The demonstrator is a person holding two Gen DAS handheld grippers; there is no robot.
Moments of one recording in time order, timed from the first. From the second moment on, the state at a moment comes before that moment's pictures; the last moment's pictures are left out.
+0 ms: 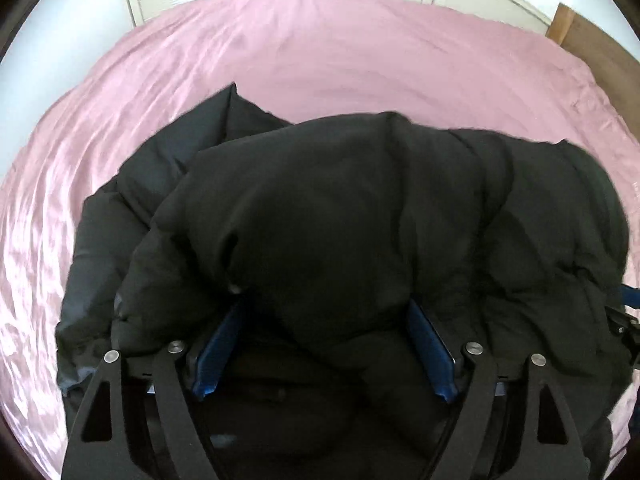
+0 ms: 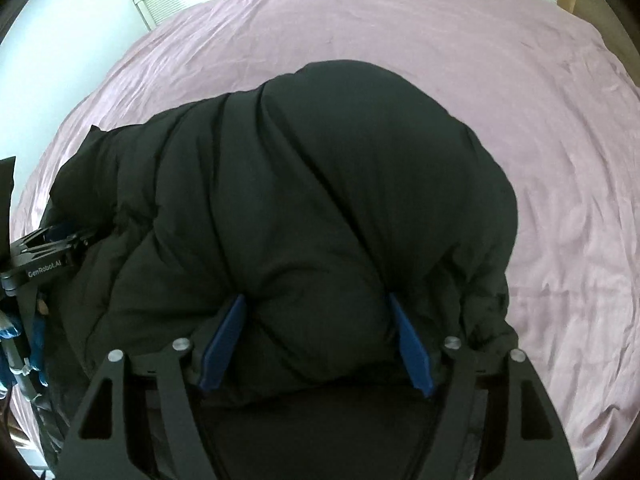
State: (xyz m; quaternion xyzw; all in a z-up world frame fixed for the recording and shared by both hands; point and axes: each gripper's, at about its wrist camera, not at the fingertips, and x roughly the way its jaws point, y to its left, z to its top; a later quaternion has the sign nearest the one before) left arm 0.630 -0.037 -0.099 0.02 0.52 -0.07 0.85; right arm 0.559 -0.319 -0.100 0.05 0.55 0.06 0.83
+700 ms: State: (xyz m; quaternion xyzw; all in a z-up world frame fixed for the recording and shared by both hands) left arm 0.505 0.035 0.005 0.00 0.50 -0.08 0.86; right arm 0.417 -0.348 0.001 0.09 0.54 0.02 0.84
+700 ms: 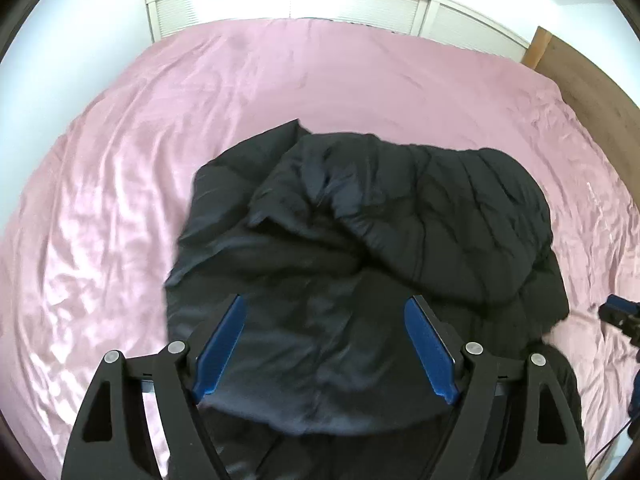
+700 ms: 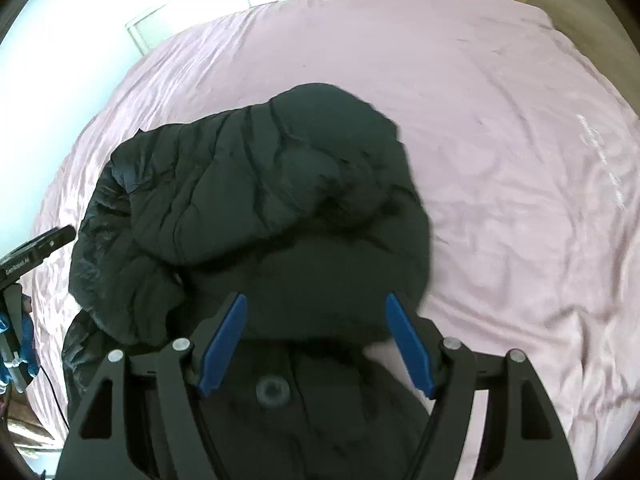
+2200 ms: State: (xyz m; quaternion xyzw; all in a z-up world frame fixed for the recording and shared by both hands) left arm 0.274 0.179 -0.049 -0.04 0.60 0.04 0.80; right arm 0.174 -0.371 0.000 0.14 0.63 -0.10 0.76
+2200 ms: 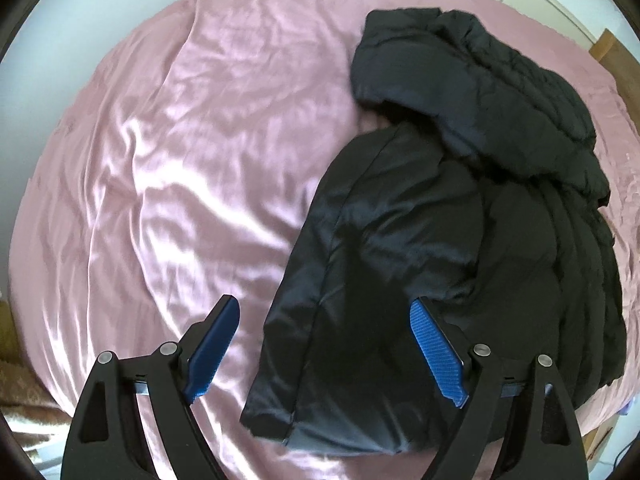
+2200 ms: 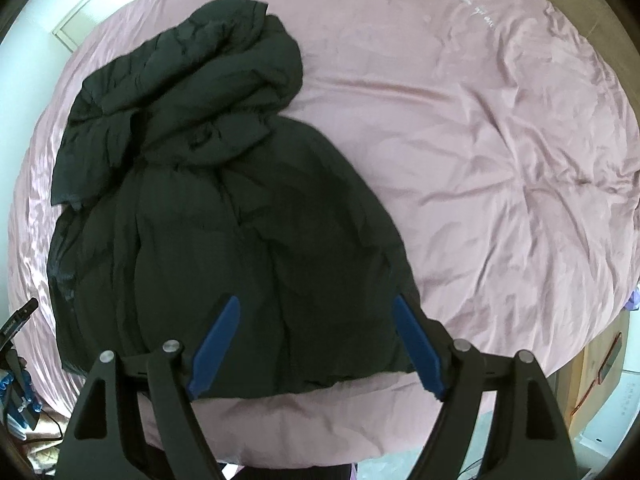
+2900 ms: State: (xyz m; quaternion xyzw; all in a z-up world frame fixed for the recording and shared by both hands) left arm 0.256 0.222 -0.077 -0.06 0.64 0.08 0.76; right arm 0.141 -0.427 -0.035 0.17 0.65 -0.15 0.73
